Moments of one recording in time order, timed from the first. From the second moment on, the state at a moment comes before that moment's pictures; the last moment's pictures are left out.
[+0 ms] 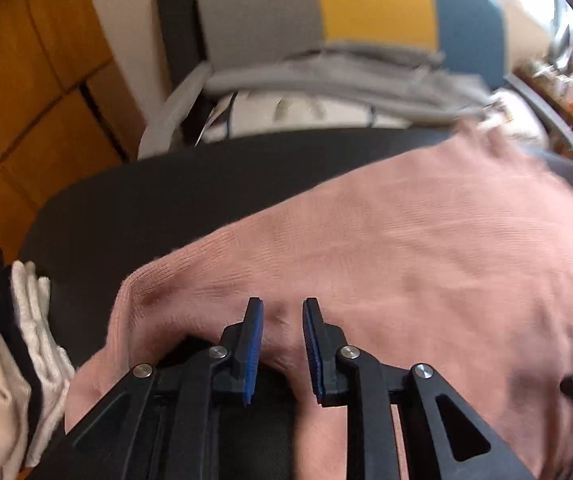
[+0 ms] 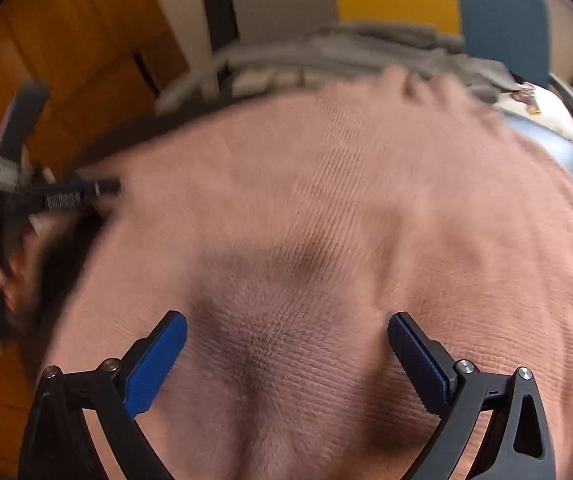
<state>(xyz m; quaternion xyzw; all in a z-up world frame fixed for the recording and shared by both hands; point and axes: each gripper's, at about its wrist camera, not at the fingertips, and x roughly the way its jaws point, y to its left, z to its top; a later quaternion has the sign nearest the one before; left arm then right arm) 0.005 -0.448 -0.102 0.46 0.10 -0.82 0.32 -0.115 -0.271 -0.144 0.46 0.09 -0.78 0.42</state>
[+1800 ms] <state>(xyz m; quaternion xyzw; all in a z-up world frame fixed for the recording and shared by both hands) -0.056 -0.224 -0.159 0.48 0.05 -0.87 0.12 -0.251 0.323 -0.128 0.33 -0.49 -0.81 -0.04</state>
